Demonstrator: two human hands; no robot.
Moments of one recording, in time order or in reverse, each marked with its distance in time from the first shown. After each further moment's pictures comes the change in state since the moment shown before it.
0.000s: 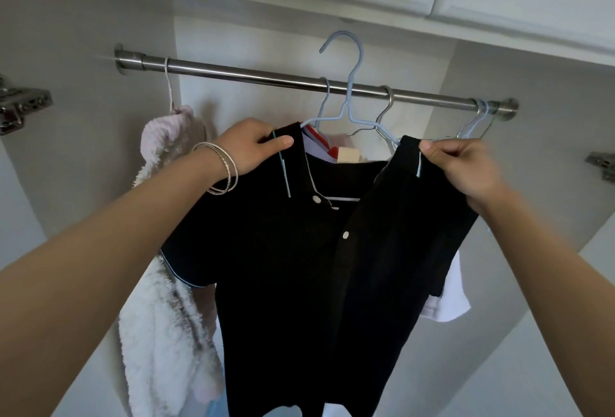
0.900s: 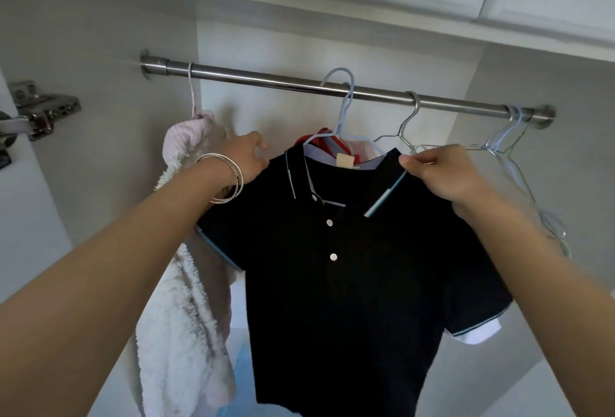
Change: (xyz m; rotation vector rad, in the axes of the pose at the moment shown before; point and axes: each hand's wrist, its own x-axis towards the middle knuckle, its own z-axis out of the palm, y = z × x) left_hand 0.004 -0.048 -0.001 0.162 0.049 -0.290; right_hand -0.006 -0.046 0.058 -0.217 -0.067 0.182
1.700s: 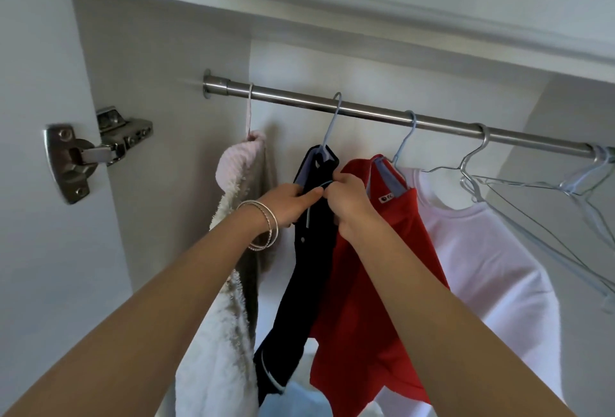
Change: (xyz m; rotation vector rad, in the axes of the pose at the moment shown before) left_hand 0.009 -0.044 0.012 -0.439 -0.270 -0.108; right_hand 0.023 -0.084 0.198 0.514 -0.222 0.279
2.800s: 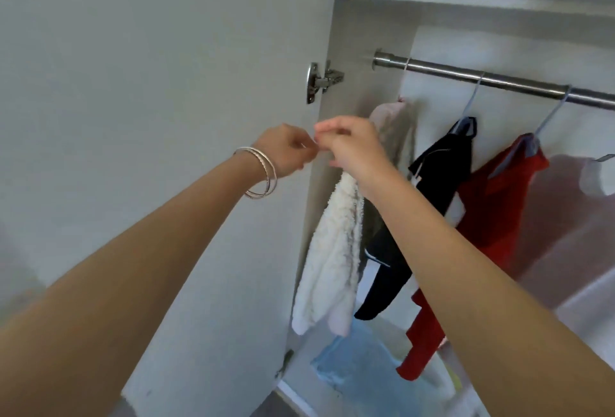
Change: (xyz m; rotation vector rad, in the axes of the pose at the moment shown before) left_hand -0.277 -0.002 -0.045 0.201 0.527 -0.200; right_hand -0.212 -0.007 0.047 -0.100 -0.668 -0.478
